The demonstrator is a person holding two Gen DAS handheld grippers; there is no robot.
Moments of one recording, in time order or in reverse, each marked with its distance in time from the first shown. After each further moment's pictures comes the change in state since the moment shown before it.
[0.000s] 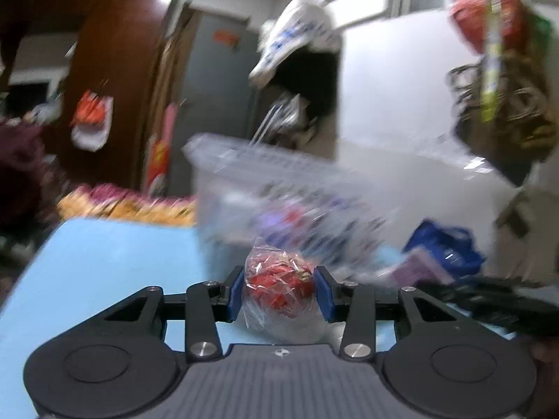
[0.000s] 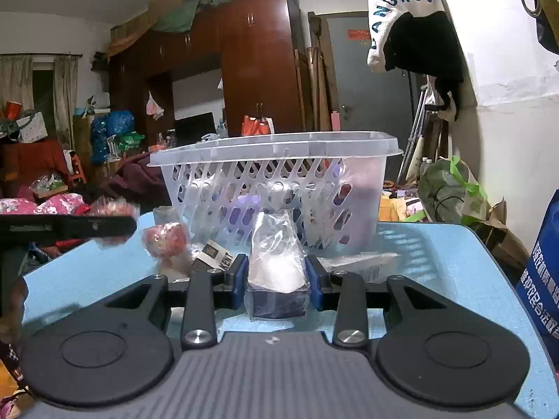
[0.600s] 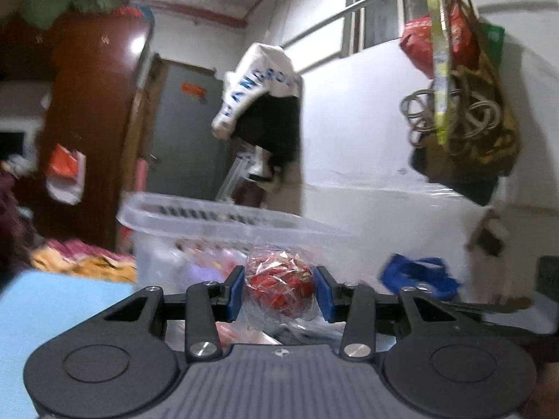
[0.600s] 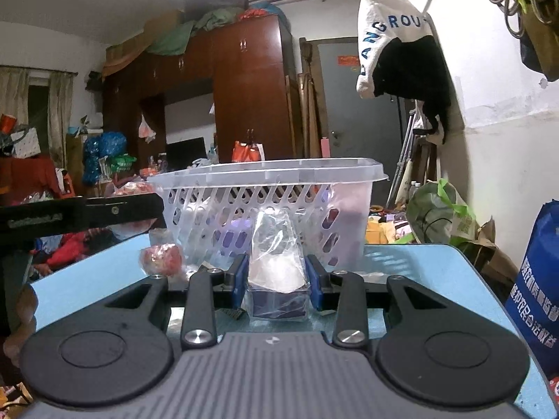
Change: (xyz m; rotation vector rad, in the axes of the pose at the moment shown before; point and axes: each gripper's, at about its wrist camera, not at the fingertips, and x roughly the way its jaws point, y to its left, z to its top) left arm 0.006 -0.049 0.002 0.077 -0.162 -0.025; right arm -0.012 0.002 -0.002 0.003 -0.102 -0.040
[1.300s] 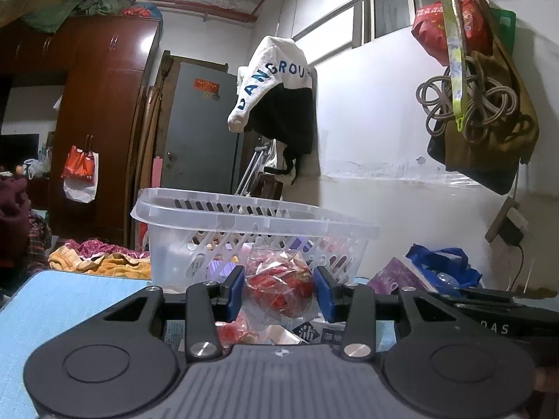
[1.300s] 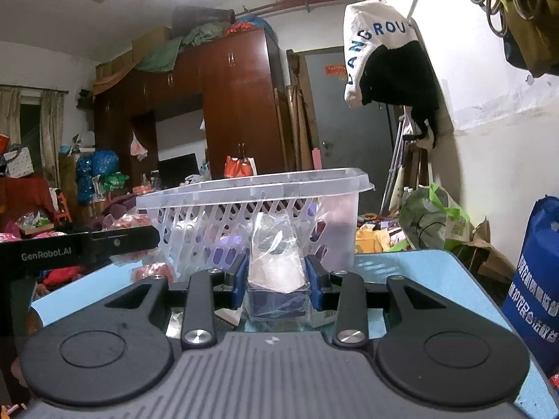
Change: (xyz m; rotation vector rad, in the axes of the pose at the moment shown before) left arm 0.008 0.003 -0.003 0.013 0.030 0.042; right arm -0.003 -0.004 0.000 0.036 -0.050 -0.020
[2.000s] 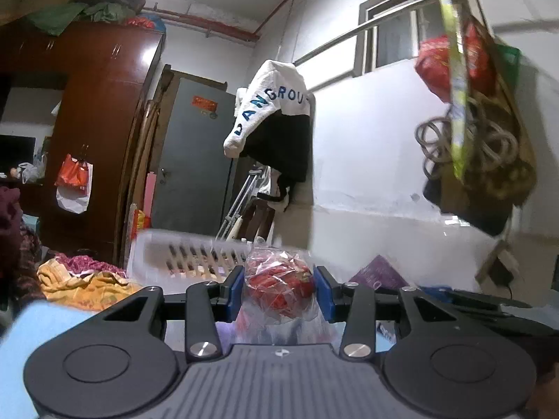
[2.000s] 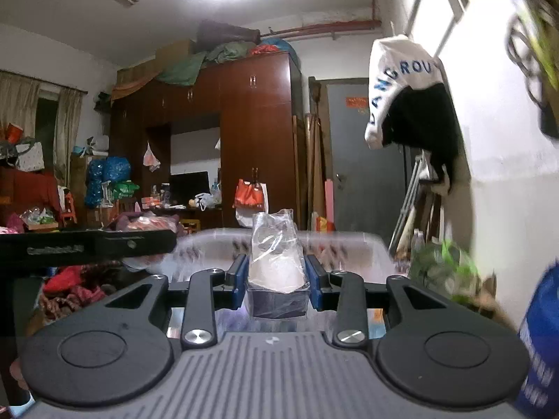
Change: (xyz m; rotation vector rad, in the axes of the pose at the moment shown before) left arm 0.009 0.009 0.059 -0.052 -0.064 -0.030; right arm 0.023 0.017 0.074 -0.110 -0.074 0.031
